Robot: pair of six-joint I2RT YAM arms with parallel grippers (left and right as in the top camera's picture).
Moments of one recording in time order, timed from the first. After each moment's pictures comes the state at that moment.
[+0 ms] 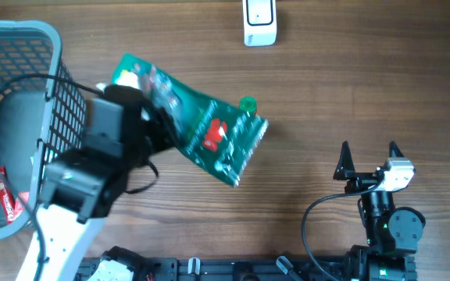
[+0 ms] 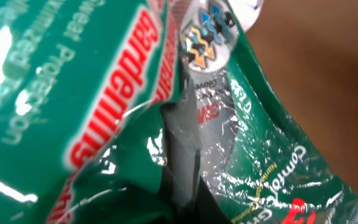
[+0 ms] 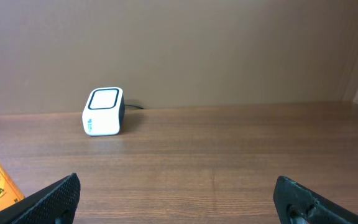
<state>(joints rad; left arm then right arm) -0.39 1.08 1.23 -0.98 -0.01 -0.71 -0.13 0.02 0.01 0.01 -0.13 0.04</state>
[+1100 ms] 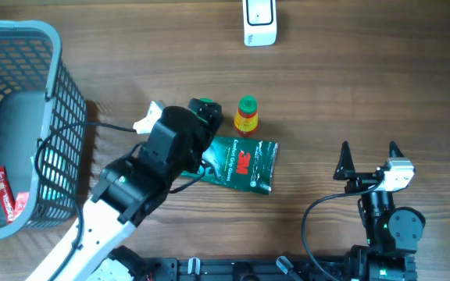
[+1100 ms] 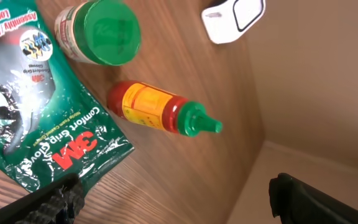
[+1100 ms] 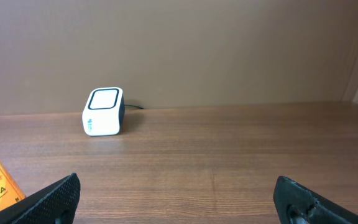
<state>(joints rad) -0.62 1.09 0.98 -0.60 -0.09 -1.55 -0.13 0.02 0.01 0.01 -0.13 0.04</state>
